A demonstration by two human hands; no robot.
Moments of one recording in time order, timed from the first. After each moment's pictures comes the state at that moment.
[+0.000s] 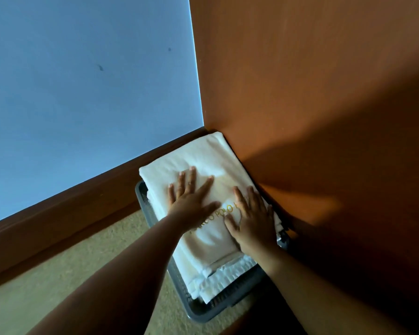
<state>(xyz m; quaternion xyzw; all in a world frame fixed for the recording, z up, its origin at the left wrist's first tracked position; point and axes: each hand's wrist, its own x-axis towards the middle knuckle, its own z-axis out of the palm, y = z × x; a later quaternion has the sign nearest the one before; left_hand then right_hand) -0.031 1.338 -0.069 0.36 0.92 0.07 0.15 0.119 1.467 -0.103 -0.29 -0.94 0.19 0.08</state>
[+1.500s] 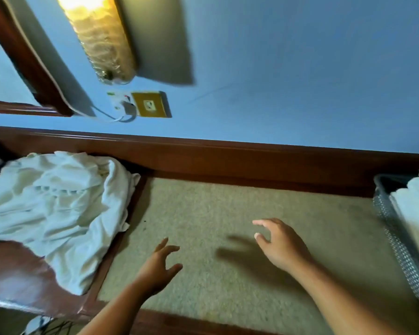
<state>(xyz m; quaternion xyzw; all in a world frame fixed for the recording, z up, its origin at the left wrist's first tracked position) 0.137 0.583 -0.122 -0.09 0.93 0.31 0.19 0.074 0.910 -0.045 0.05 -0.95 0.28 -0.12</state>
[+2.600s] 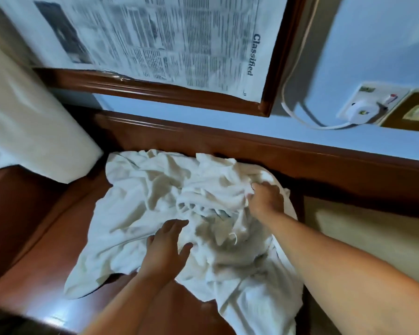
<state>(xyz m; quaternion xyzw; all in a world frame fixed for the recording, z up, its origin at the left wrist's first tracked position) 0.046 0.014 -0.142 -0.11 0.96 0.26 0.06 -0.128 0.247 -0.135 -0.02 -0.98 0.17 -0.12</state>
